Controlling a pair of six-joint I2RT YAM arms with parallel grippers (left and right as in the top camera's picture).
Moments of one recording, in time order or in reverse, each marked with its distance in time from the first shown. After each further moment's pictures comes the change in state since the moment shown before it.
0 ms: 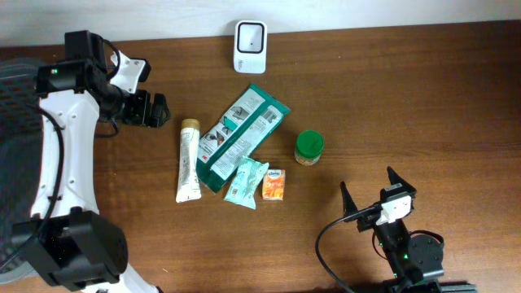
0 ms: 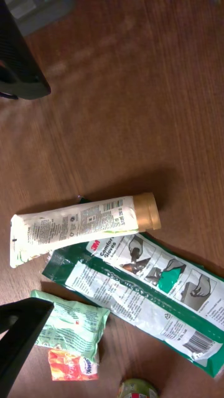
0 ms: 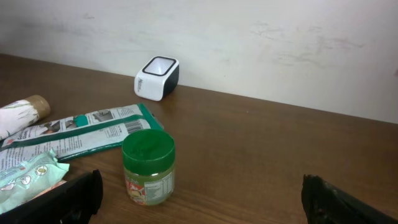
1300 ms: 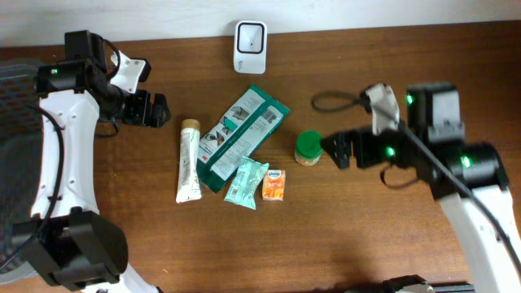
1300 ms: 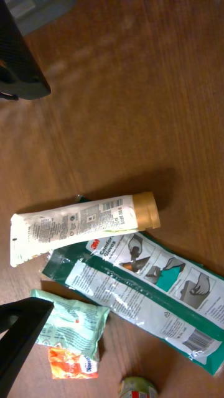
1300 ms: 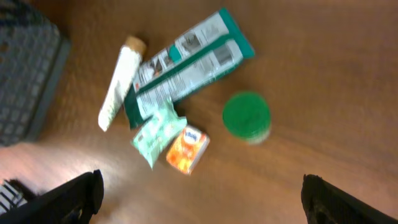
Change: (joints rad) left arm 0.000 -0.001 0.003 -0.002 0.003 0.000; right arm 0.000 1.199 1.299 -0.938 -0.319 0.097
